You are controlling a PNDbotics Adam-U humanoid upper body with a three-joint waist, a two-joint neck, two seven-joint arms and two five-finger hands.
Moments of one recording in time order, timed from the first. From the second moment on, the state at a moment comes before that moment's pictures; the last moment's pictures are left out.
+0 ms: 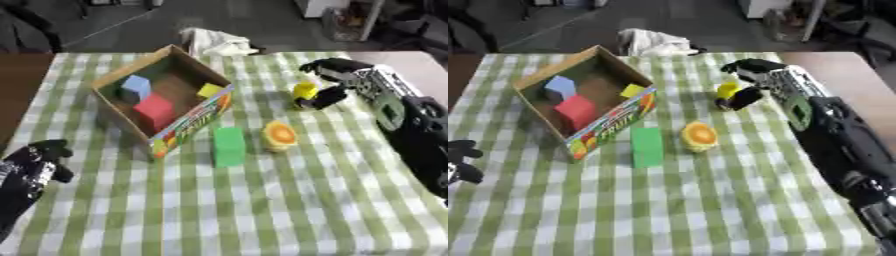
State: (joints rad) left arm -0.07 0.16 0.00 -1.85 -0.13 0.13 -0.35; right arm -0.68 -0.54 0.17 -1.05 0.91 -0.01 0.46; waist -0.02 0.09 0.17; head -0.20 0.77
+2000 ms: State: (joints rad) left arm -0.07 0.16 -0.01 -1.85 -0.13 0.13 -0.36; right arm -0.88 -0.40 0.32 -1.20 0.77 -0.02 0.23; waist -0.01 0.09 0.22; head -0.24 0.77
